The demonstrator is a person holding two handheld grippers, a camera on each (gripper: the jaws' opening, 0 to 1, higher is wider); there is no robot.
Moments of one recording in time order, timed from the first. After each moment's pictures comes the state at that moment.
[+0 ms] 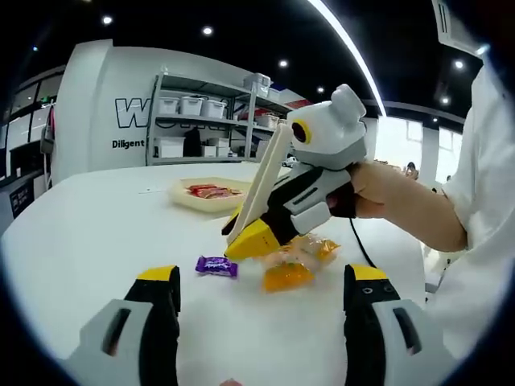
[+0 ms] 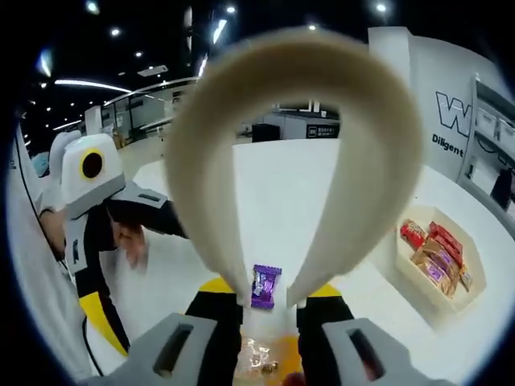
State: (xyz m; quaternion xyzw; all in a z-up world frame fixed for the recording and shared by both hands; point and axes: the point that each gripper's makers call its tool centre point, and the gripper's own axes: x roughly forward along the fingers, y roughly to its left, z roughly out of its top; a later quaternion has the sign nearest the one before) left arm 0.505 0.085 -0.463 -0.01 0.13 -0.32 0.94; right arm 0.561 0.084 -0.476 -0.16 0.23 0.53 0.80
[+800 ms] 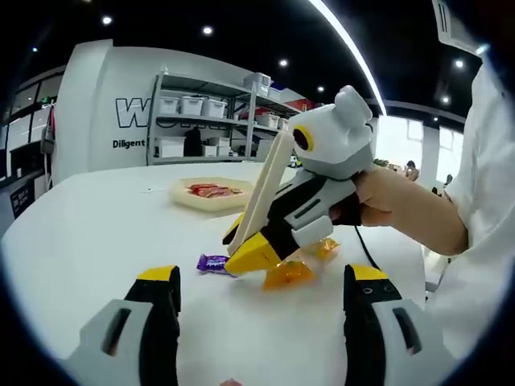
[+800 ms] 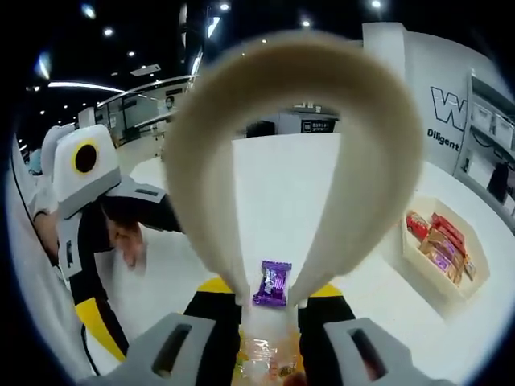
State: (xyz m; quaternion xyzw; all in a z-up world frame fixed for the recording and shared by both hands) left arm 0.504 0.087 -0.464 -0.01 0.13 -0.32 0.94; right arm 0.557 0.090 -0.485 -0.16 0.24 0.52 0.80
